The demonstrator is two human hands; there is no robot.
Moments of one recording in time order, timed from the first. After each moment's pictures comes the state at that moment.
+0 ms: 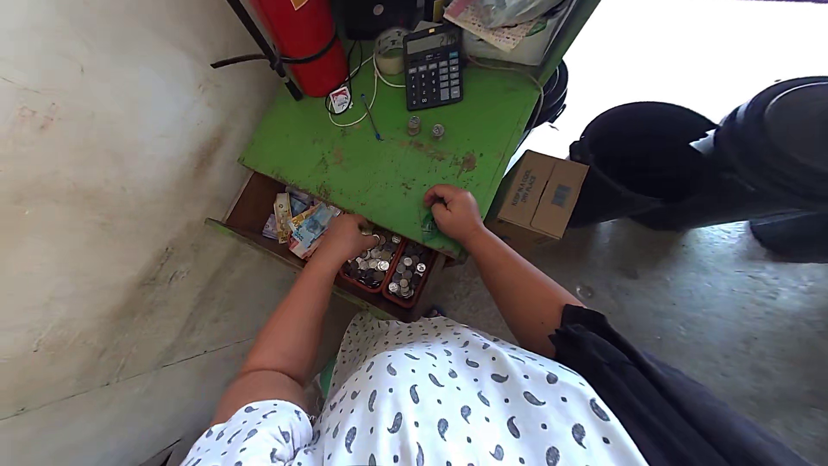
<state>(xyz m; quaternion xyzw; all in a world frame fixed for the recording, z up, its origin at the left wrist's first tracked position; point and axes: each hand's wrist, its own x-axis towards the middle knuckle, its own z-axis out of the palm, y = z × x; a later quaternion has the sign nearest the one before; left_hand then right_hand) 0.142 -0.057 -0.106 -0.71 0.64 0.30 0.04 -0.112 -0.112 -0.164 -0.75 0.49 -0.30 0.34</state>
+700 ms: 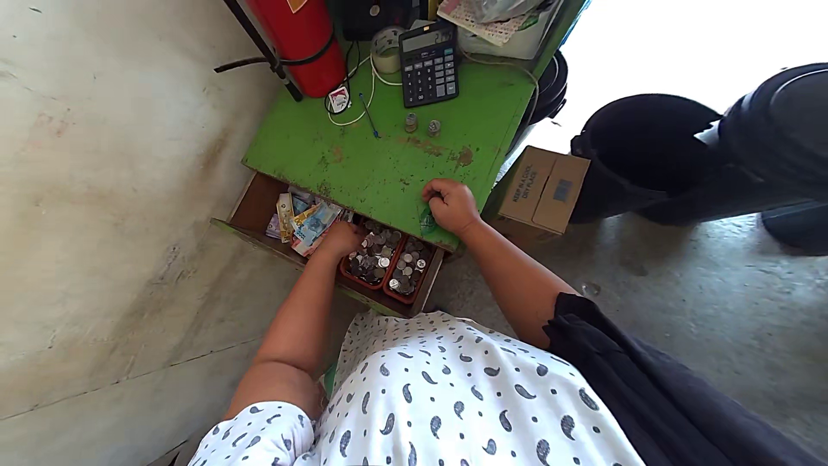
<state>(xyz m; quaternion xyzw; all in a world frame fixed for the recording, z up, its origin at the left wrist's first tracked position) 0.160 -0.055 -0.156 -0.75 0.46 0.48 -0.02 -0.112 -0.113 -0.164 -0.74 0.49 -0.31 0.34</state>
